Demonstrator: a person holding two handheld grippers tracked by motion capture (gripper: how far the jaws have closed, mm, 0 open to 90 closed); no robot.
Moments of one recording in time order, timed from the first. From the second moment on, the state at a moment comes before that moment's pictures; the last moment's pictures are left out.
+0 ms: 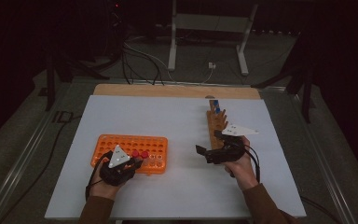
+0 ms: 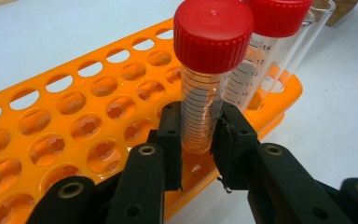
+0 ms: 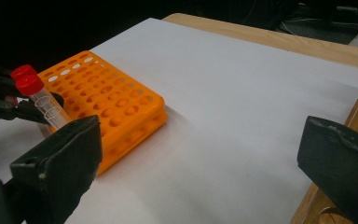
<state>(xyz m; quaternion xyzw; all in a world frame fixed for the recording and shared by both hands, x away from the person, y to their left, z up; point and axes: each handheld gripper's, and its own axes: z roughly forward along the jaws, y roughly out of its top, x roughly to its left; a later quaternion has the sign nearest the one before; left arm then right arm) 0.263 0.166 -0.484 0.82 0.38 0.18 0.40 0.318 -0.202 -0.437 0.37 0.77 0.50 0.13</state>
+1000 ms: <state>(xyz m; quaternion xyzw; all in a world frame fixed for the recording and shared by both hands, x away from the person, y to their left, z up) 0.258 0.185 -0.459 0.72 0.42 0.21 0.51 0.338 -0.211 -0.423 0.38 0.76 0.50 0.16</state>
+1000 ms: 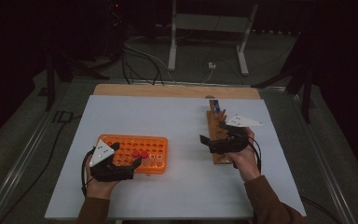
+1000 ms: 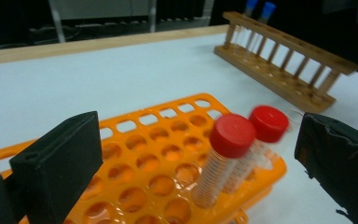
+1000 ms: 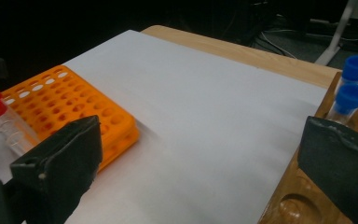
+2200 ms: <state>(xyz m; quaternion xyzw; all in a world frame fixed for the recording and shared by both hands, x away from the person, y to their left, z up) 0.264 0.195 -0.460 0.69 0.46 0.23 0.51 0.430 -0.232 -0.447 0.46 0.74 0.43 0.23</state>
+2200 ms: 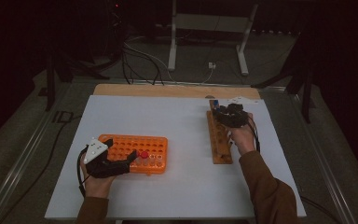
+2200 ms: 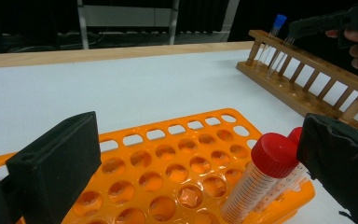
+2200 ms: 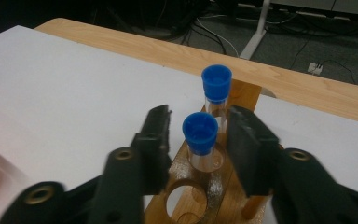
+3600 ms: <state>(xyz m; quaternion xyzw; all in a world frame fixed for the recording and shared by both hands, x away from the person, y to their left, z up) 0.261 0.193 -0.461 0.69 0.45 0.22 0.52 0.416 -0.235 -0.414 0.45 0.73 0.44 0.27</state>
